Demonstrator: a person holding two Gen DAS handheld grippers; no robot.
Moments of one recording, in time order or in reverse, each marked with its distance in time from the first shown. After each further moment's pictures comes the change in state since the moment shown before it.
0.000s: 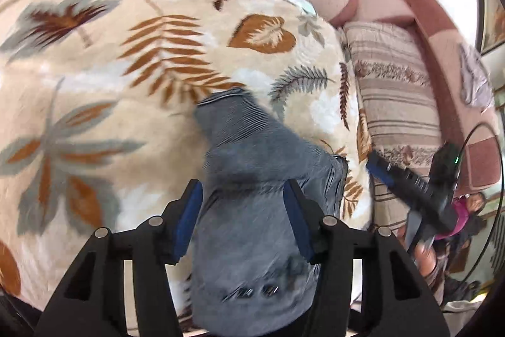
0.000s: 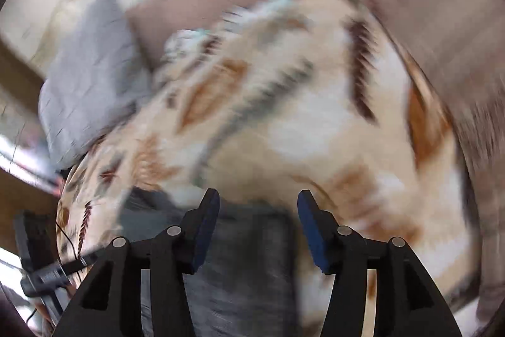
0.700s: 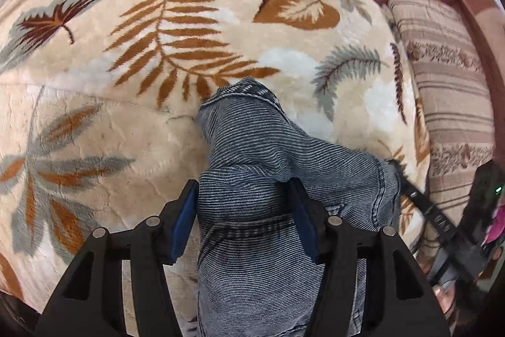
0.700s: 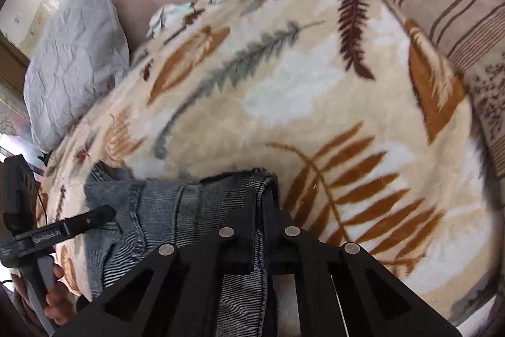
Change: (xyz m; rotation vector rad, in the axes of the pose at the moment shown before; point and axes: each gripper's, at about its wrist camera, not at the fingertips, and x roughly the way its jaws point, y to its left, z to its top) left arm 0.072 -0.006 0.019 -0.013 0.037 0.217; right arm 0.049 -0.001 -0.027 -0.073 0.029 -0.047
